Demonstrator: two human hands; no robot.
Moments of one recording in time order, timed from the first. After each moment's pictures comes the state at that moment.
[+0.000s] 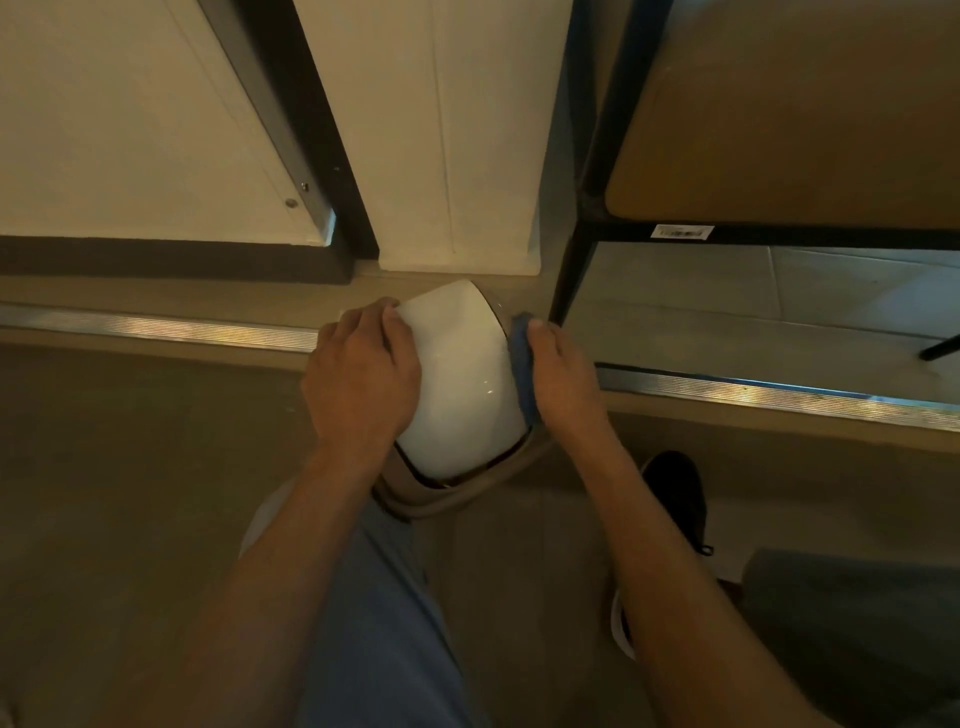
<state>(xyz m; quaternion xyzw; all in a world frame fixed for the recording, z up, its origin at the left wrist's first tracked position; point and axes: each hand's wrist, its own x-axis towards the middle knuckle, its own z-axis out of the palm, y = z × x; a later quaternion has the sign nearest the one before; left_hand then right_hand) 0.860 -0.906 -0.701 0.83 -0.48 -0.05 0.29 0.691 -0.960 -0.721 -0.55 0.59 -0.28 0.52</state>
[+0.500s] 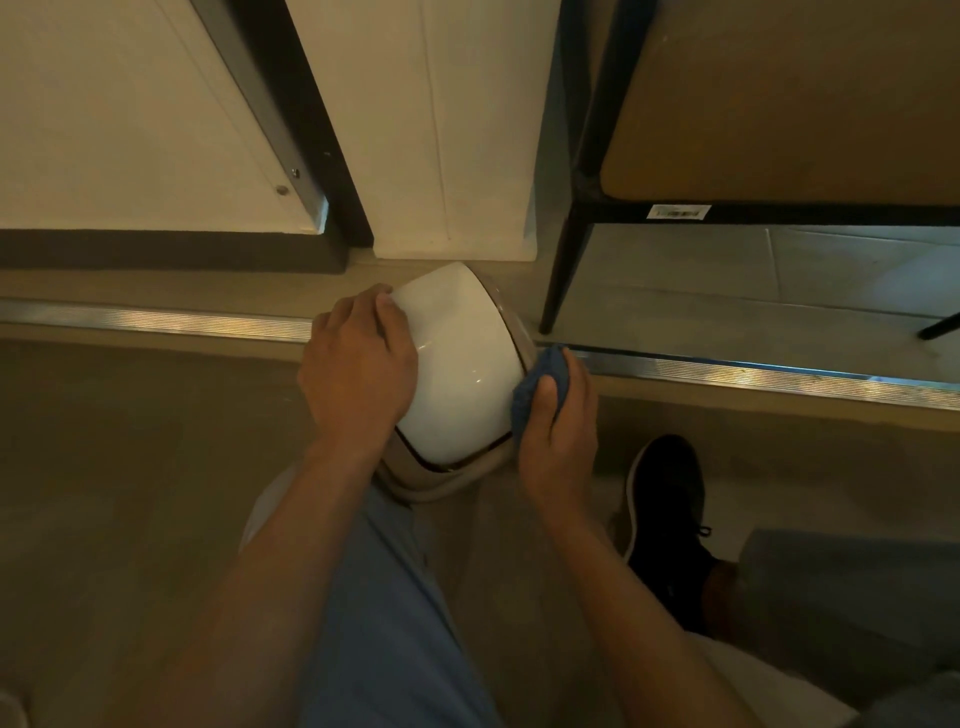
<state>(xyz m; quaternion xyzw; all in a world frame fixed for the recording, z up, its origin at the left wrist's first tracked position) 0.857 -0.907 -0.702 0.83 -0.47 -0.05 0.29 0.685 -0.892 -0.775 -0.53 0.64 -0.41 0.38</state>
